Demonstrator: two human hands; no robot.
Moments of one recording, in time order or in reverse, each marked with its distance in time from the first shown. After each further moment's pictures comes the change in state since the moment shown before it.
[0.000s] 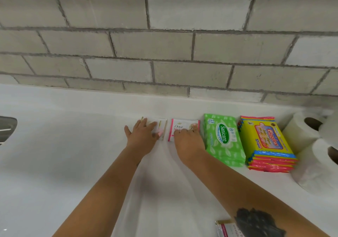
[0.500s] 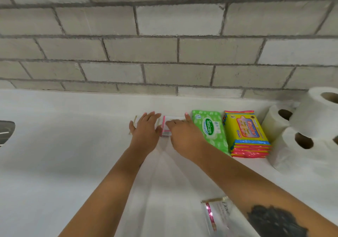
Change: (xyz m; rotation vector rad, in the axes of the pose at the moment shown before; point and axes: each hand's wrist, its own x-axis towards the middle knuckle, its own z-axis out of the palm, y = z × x) left_hand -0.042 0.042 -0.023 -0.218 0.189 0.104; right_hand -0.041 0.018 -0.039 0.179 0.159 -0.091
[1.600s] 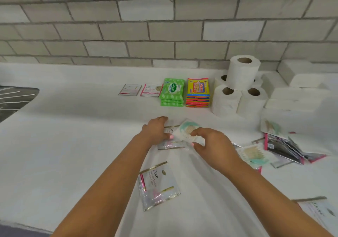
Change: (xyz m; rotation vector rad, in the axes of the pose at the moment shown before) left_hand -0.199 0.121 0.032 0.073 -0.380 0.032; right_hand -0.318 0.067 -0.012 0.471 0.095 0.244
